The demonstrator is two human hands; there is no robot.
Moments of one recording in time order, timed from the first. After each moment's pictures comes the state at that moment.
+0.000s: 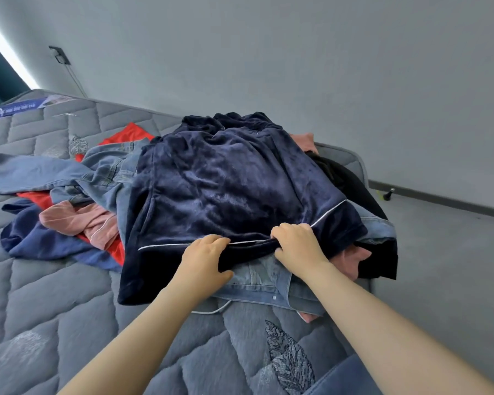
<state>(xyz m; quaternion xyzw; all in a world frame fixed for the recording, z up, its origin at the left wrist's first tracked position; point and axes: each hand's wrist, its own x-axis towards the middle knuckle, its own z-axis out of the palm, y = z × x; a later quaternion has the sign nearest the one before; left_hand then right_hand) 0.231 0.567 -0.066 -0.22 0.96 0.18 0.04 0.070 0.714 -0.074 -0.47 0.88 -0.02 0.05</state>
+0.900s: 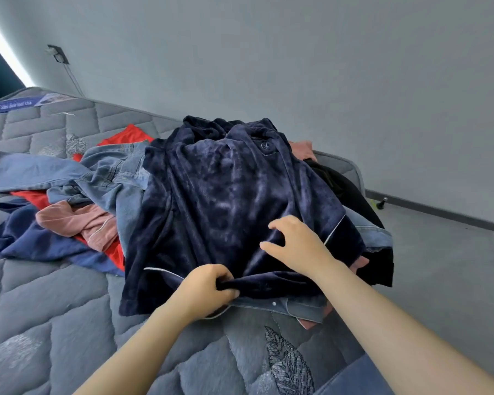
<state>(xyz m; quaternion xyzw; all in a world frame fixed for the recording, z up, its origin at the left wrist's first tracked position) 0.252 0.570 -0.079 -0.24 0.90 0.36 0.06 0.076 0.711 -0.037 -0.40 0.88 -0.20 0.17</state>
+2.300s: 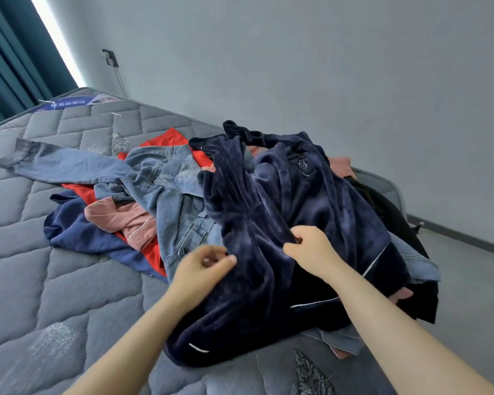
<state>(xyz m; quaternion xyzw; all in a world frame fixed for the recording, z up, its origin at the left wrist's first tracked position) 0.278 0.517 -0.064 -0.38 0.72 0.56 -0.15 0.089 0.653 -0.031 -0.31 0.84 -0.37 0.26</state>
